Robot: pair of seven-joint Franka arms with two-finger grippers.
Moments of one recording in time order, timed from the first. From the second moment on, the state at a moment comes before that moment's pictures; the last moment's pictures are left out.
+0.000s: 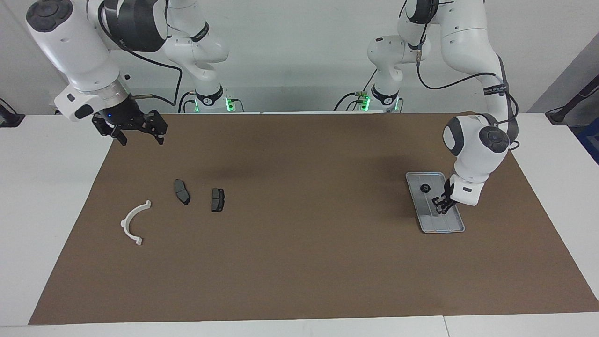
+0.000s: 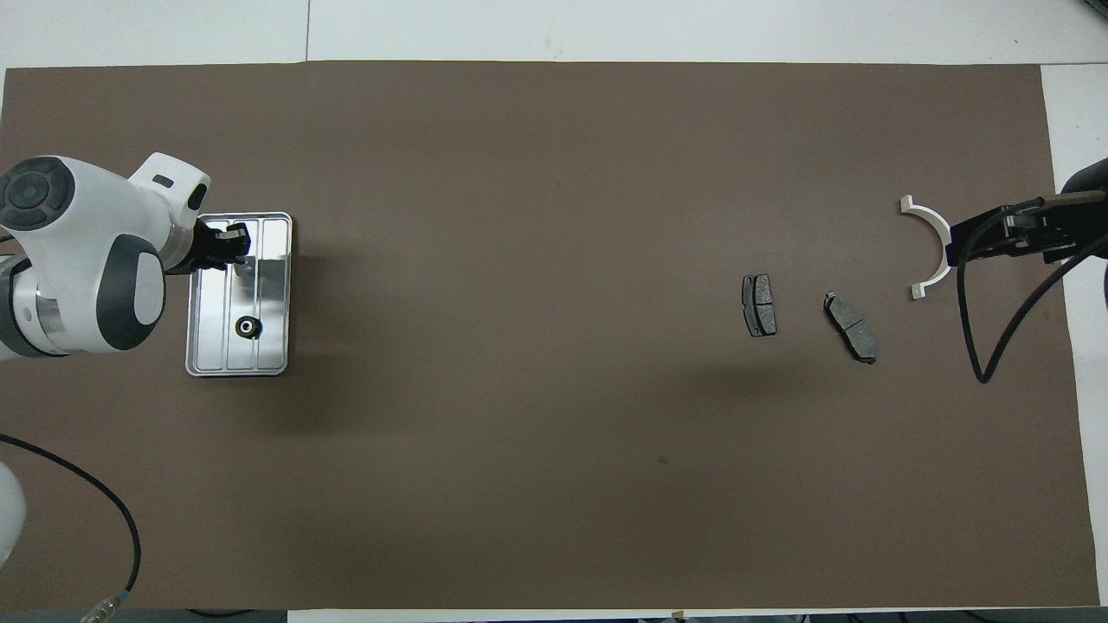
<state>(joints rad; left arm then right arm) 0.01 0.34 -0.01 -1.95 0.06 2.35 -0.32 -0.02 0.06 -0.01 -1.57 -0.01 1.58 -0.03</state>
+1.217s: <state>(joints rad) 0.06 0.24 -0.01 -1.85 0.06 2.14 -0.27 -0.02 0.06 -0.01 -1.58 -0.01 1.58 -0.03</state>
